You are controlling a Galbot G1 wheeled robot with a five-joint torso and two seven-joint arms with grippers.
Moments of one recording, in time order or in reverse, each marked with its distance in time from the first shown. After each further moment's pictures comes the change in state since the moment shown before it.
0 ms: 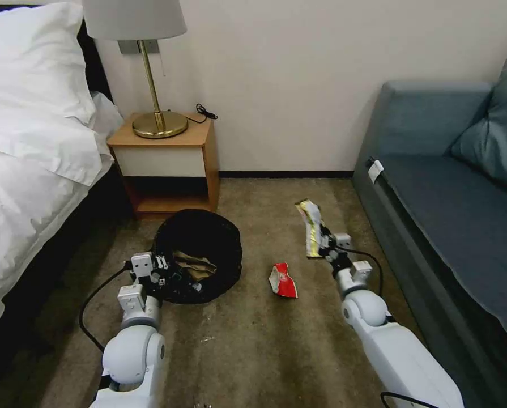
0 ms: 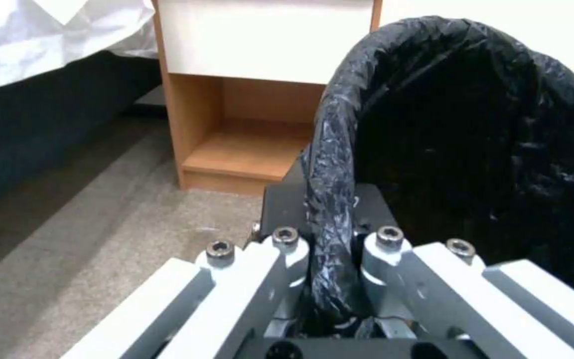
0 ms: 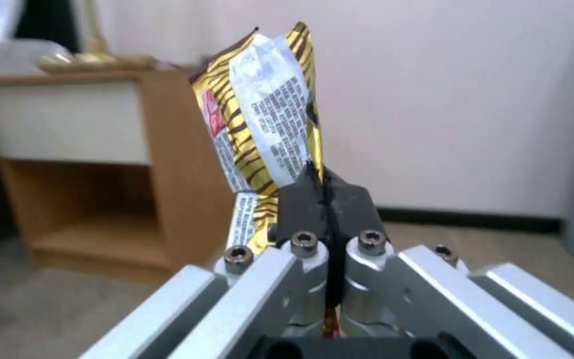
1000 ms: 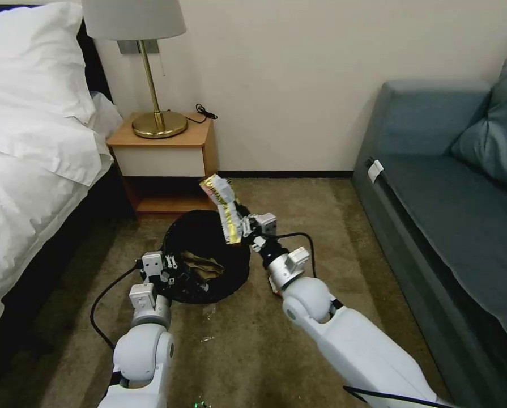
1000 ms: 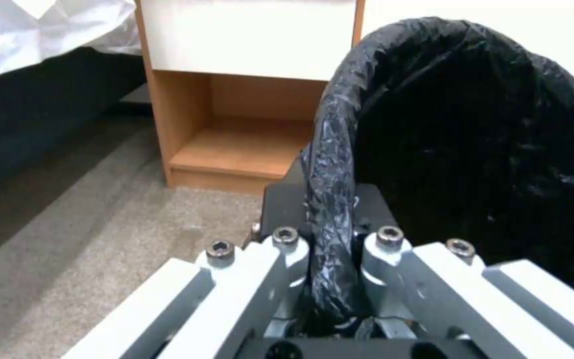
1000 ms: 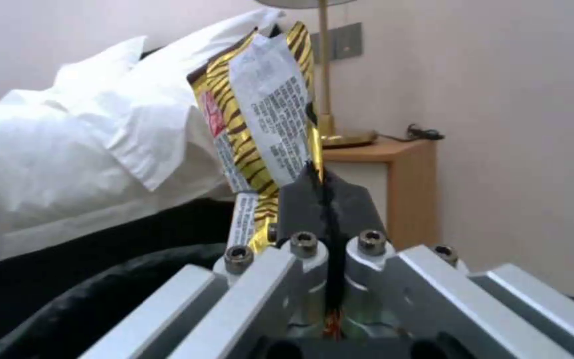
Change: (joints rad) left arm -0.007 -0.022 0.031 0.013 0.030 -0.003 -0.002; right arm 0.123 0.056 -0.347 0.196 0.018 -0.040 0.050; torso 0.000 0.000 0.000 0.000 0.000
